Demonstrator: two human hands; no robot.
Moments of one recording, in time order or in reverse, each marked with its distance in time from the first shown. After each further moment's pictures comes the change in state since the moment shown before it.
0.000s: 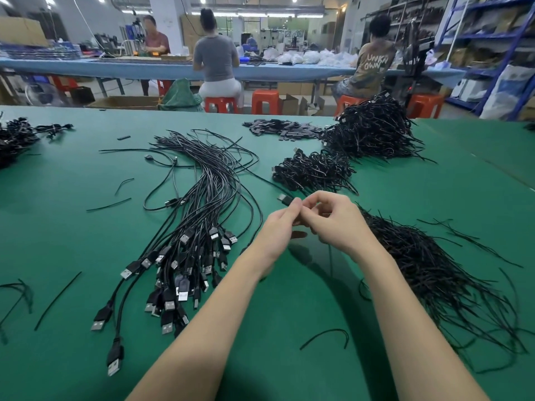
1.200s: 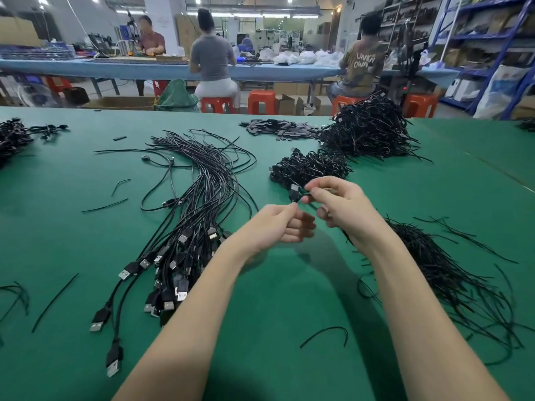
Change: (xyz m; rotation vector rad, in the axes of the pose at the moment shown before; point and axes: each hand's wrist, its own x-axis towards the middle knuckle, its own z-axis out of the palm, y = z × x) left_hand -0.004 0.026 -0.017 0.135 -0.180 -0.124; right_hand -0.001 -0.022 -0.016 0.376 -0.038 0.132
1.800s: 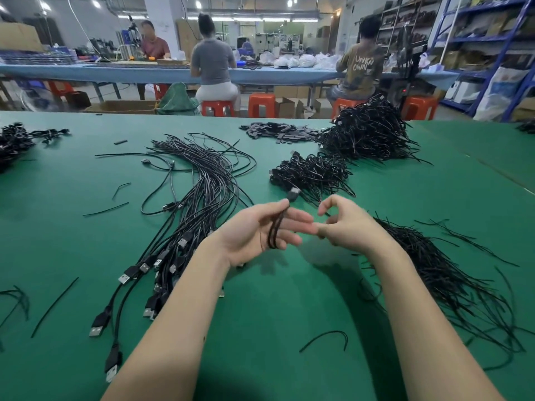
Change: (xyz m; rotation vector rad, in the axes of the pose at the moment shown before) left_hand -0.019 0.013 -0.025 -0.380 -0.256 -0.057; right_hand -0.001 0.014 -0.018 -0.568 -0.080 0.110
